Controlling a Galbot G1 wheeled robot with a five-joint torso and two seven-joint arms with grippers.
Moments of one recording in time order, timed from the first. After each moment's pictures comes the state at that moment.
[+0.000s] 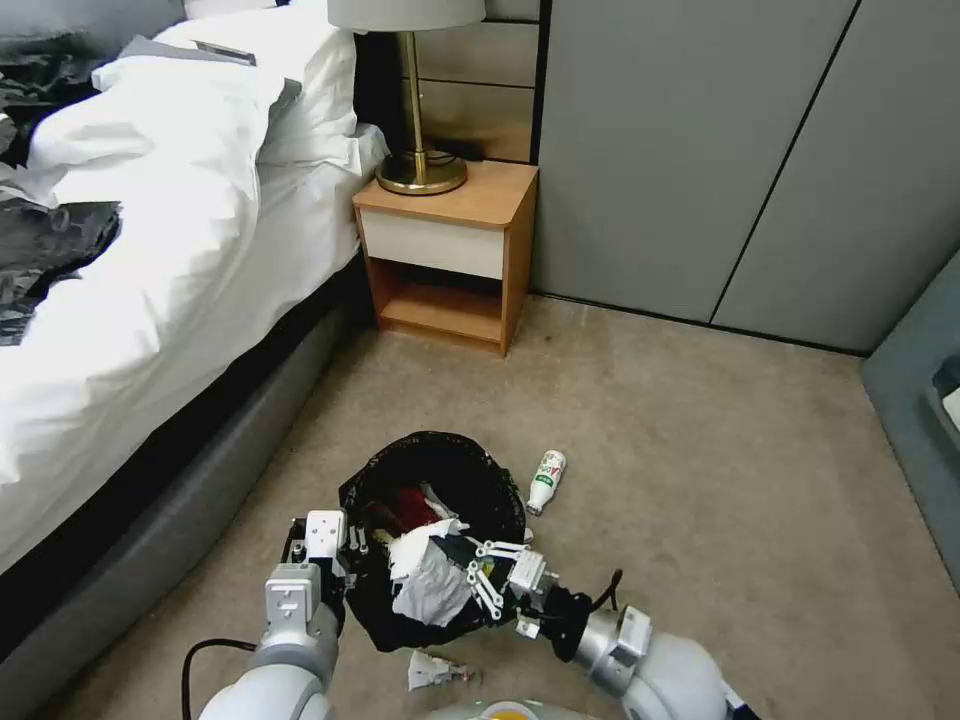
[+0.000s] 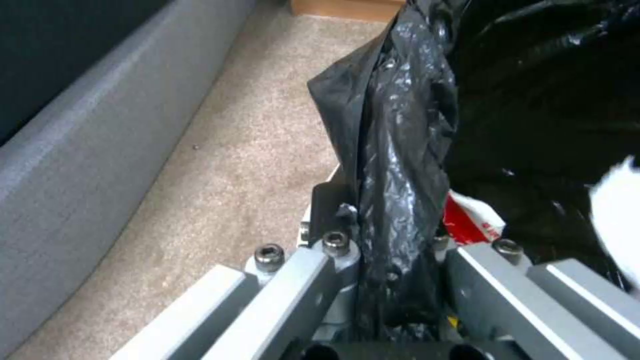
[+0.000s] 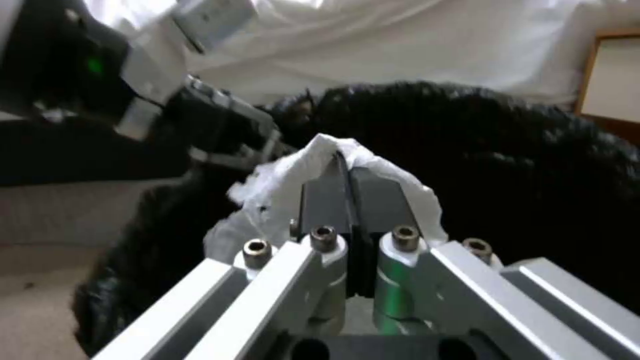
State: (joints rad) left arm 1.78 -1.49 -0.45 -2.30 -0.01 0.51 -0.15; right arm -1.41 1.15 0.04 1.82 0.25 0.34 -0.52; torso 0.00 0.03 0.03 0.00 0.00
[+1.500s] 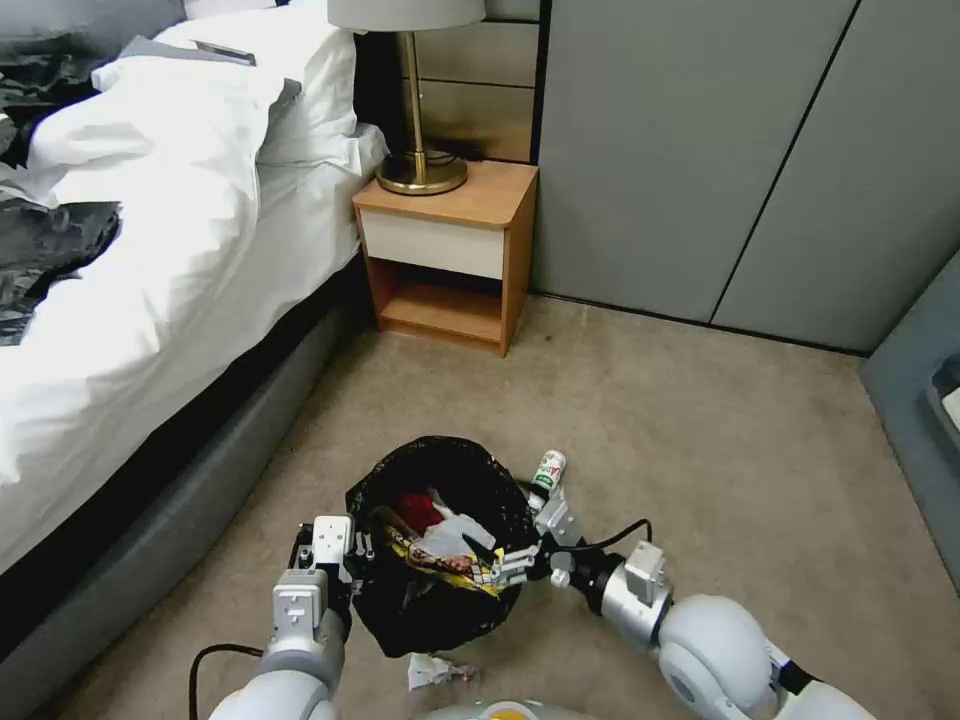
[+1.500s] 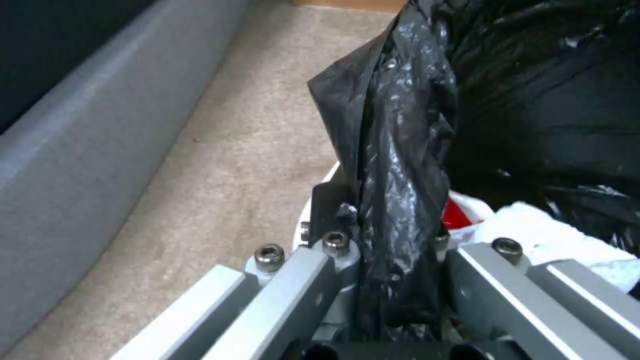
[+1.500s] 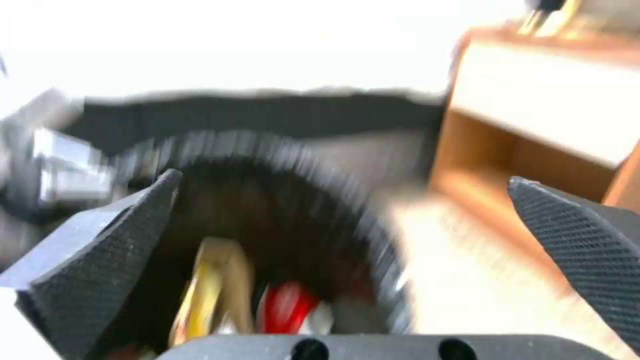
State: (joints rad) left arm 1.78 -1.49 -0.46 -2.28 -0.02 0.51 -0.15; right arm -1.41 1.00 0.12 2.10 0.29 0.06 -0.24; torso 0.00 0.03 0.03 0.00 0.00
